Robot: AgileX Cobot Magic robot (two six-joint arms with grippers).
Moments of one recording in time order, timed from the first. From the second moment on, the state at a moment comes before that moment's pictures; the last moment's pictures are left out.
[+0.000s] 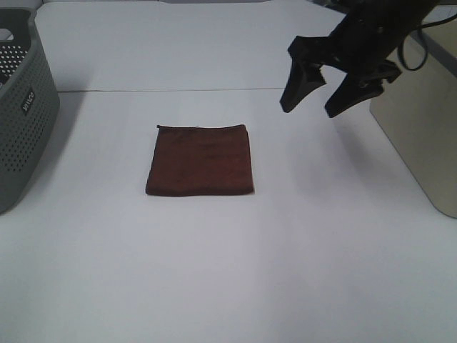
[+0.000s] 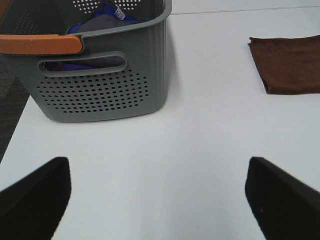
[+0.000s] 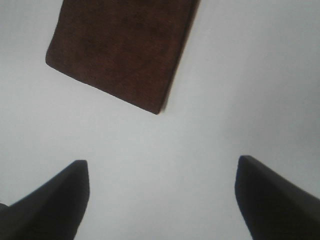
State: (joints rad) left arm 0.02 -0.01 -0.50 0.00 1.05 0.03; right arm 0.25 1.91 -1.53 0.47 1.02 -0.23
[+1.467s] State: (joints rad) left arm 0.02 -0.01 -0.50 0.00 1.05 0.03; right arm 0.31 2.49 -1.85 0.86 0.93 -0.31
